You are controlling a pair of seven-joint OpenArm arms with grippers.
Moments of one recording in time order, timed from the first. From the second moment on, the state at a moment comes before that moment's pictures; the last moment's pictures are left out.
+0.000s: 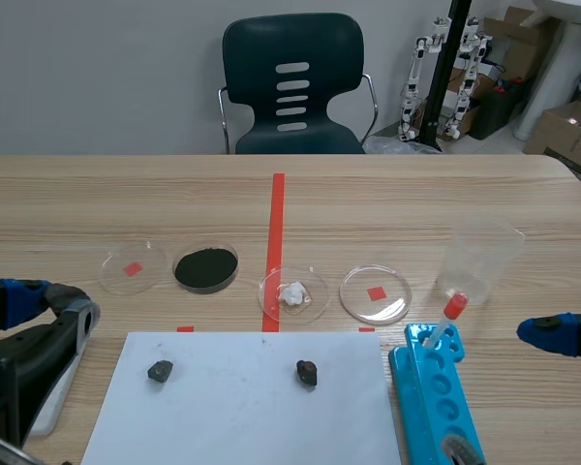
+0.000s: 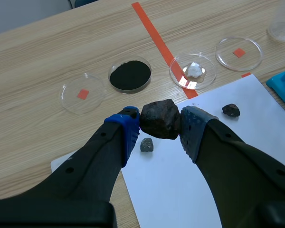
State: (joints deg) left arm 60.4 -36.4 2.8 133.4 -12.7 8.0 -0.3; right arm -65.5 37.2 10.8 118.5 3.7 22.3 24.3
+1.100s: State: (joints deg) left arm 48.9 -31.7 2.1 127.6 -15.8 3.0 13.9; right arm -65.5 37.2 10.8 118.5 3.7 22.3 24.3
